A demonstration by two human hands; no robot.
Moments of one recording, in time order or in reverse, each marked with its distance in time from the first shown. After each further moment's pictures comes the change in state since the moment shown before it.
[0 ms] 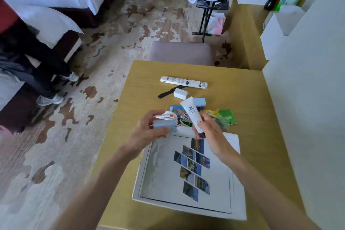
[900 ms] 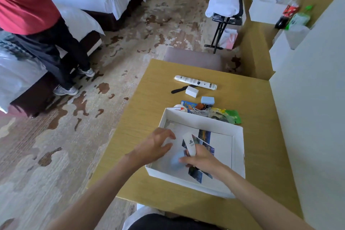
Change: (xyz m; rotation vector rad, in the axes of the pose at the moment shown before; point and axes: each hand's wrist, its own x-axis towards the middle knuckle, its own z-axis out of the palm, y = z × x) left_hand -0.074 -0.069 -0.004 0.980 -0.004 0.412; right_hand -0.066 0.062 0.055 -0.228 -0.258 0.295
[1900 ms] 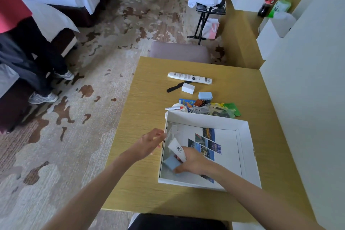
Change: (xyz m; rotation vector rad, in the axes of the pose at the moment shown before) left_hand 0.019 -0.073 -0.017 -0.428 -0.264 -0.307; right_hand 0.043 0.001 0.046 -0.278 -0.030 0.046
